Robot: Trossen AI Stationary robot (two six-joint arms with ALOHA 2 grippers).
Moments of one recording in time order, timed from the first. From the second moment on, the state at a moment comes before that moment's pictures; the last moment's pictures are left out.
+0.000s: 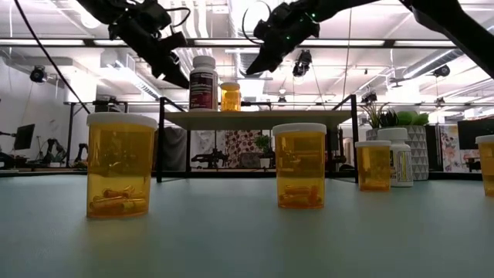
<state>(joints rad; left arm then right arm) 0.83 1.26 1.10 -0.40 0.18 0.71 -0.70 2.08 2.25 -0.91 -0.54 -0.59</state>
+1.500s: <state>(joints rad) 0.65 1.12 1.10 -0.35 0.22 0.40 -0.75 2.08 2.21 -0.92 -0.68 -0.63</state>
